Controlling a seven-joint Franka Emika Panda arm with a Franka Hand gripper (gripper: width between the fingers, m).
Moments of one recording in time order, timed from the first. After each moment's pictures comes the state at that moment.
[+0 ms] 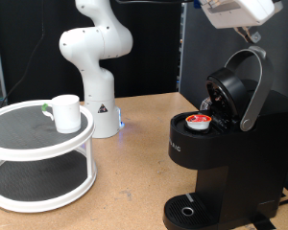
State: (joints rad) arm 0.22 -0.25 0.05 -2.18 0.74 2.29 -0.83
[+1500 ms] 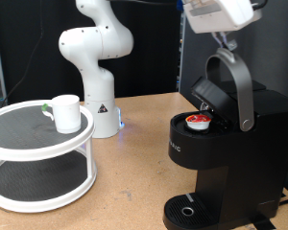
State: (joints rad) arm 0.13 -0.29 0.08 -2.22 0.54 2.24 -0.80
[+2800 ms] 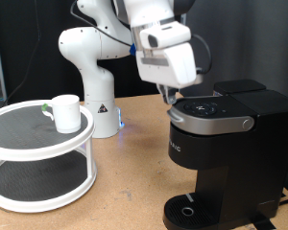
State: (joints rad) arm 0.04 -0.28 0.04 -2.46 0.28 2.42 -0.98
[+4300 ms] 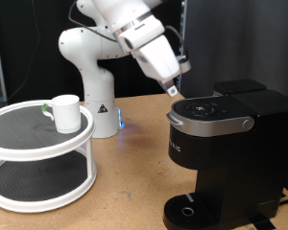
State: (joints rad) arm 0.07 -0.31 -0.05 -2.45 0.68 2.39 -1.13
